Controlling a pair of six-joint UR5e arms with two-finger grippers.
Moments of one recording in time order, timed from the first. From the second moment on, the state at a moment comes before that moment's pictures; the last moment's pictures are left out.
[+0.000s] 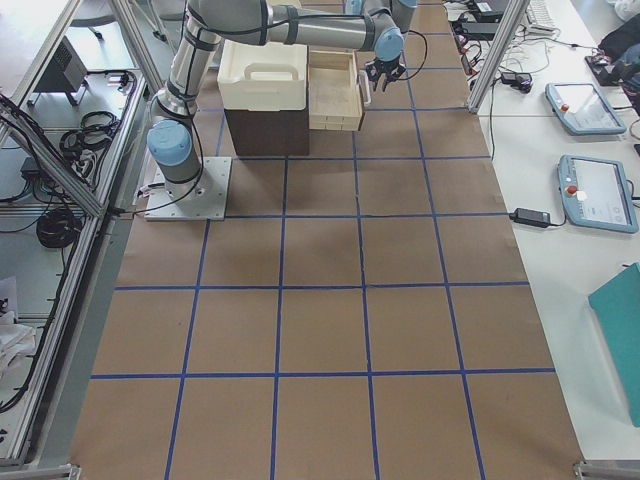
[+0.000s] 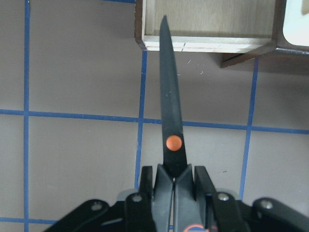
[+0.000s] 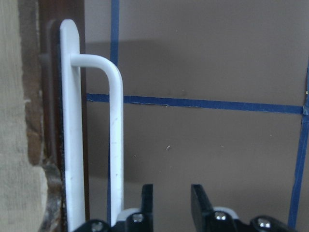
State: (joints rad) left arm -1.55 -1.65 -1.46 -1.64 1.49 1.50; right arm 1.82 -0.99 1.24 -1.75 -1.53 -1.38
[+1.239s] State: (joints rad) left arm -1.68 -1.70 -1.46 -1.58 1.48 1.28; right arm 1.66 -1.40 1.37 -1.59 -1.53 -0.86
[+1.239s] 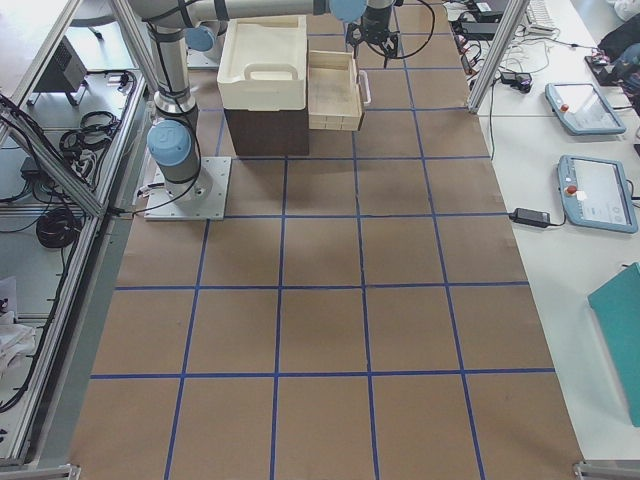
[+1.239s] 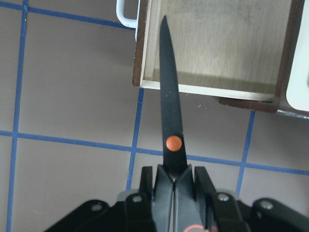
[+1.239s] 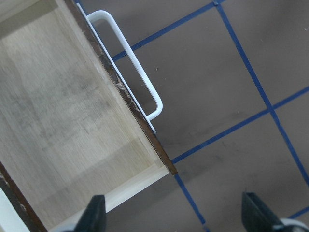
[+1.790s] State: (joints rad) left arm -1.85 -1.81 -1.47 -1.44 1.48 1.08; right arm 1.65 -1.52 1.42 -1.57 -1.55 -0.19
